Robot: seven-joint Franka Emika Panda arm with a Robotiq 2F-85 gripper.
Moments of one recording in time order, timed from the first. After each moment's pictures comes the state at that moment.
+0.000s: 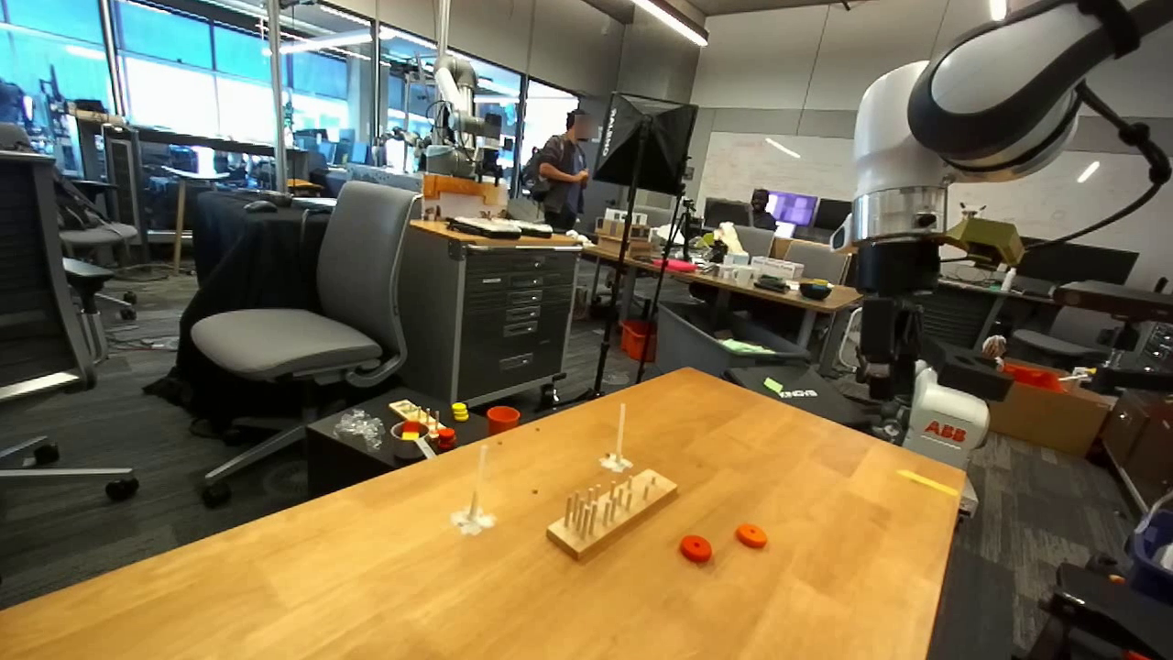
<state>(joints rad) 0.00 -0.02 -0.04 -2.31 0.11 1.99 -0.08</state>
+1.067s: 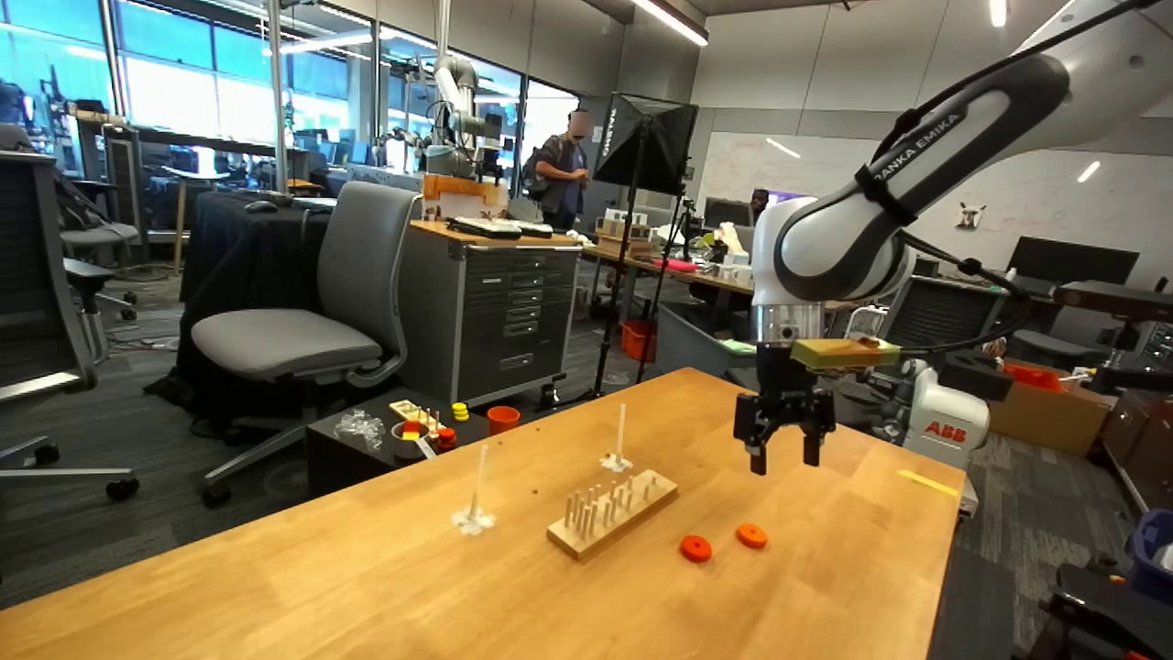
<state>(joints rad) 0.00 0.47 -0.05 -2.05 0.10 2.23 0.30</state>
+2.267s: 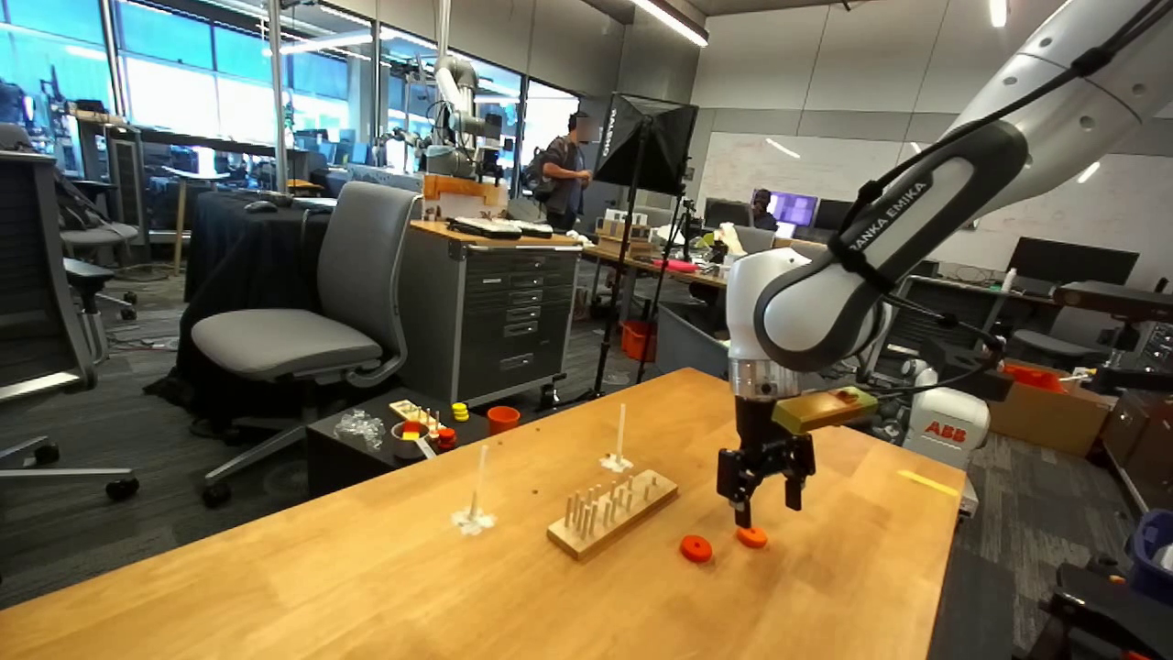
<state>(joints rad) 0.08 0.59 -0.05 -2.04 0.04 2.34 0.32</state>
